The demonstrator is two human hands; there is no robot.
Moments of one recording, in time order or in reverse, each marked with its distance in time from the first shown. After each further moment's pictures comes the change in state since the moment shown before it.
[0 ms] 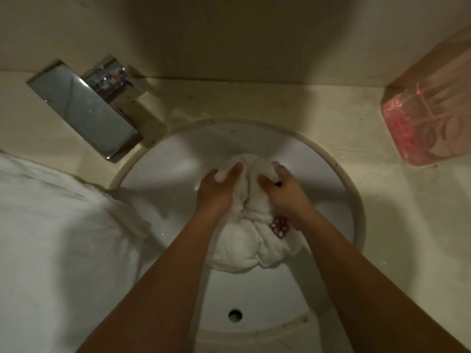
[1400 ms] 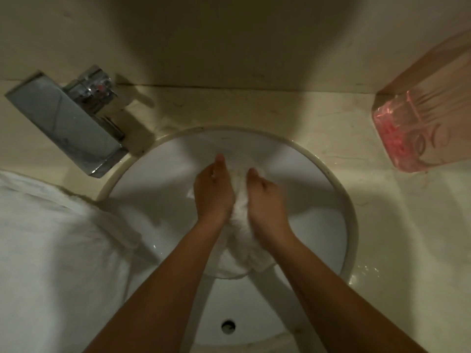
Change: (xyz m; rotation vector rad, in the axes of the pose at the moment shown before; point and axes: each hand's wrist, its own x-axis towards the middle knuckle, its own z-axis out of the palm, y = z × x) left_hand -0.019 0.036 0.013 -0.115 0.211 0.204; right_hand -0.034 -0.049 0.028 0.017 0.128 -0.010
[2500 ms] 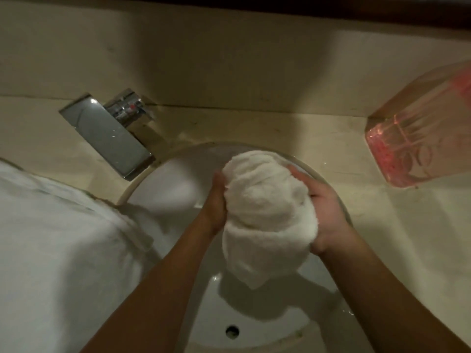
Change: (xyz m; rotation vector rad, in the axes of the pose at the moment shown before) left_hand 0.009 -0.015 -0.018 -0.543 -0.502 -0.228; right_hand -0.024 -0.038 -0.080 1.090 -0.473 0.333
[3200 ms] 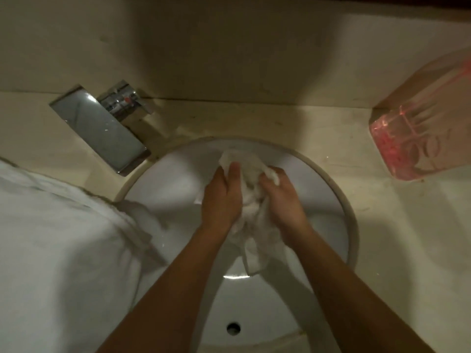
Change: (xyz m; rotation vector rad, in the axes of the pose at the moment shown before) left_hand -0.011 0.002 0.016 0.733 0.382 0.312; right_hand 0.048 0.041 -0.010 -0.814 0.403 -0.347
